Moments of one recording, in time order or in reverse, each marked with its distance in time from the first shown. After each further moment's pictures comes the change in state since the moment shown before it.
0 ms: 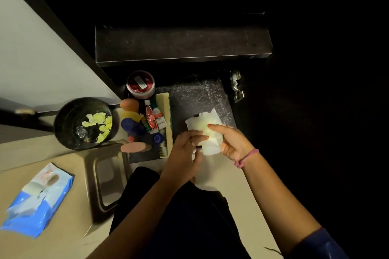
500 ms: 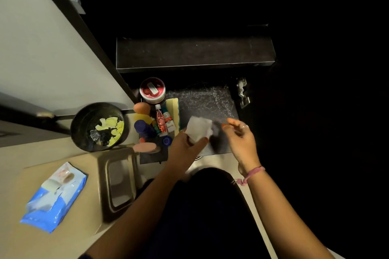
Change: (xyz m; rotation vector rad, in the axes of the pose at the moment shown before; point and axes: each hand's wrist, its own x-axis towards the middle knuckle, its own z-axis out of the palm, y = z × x) left_hand 0.016 0.013 -0.022 -0.522 0.064 -0.564; right_hand -0.038 0.008 0.021 -0.362 0.305 -0.519
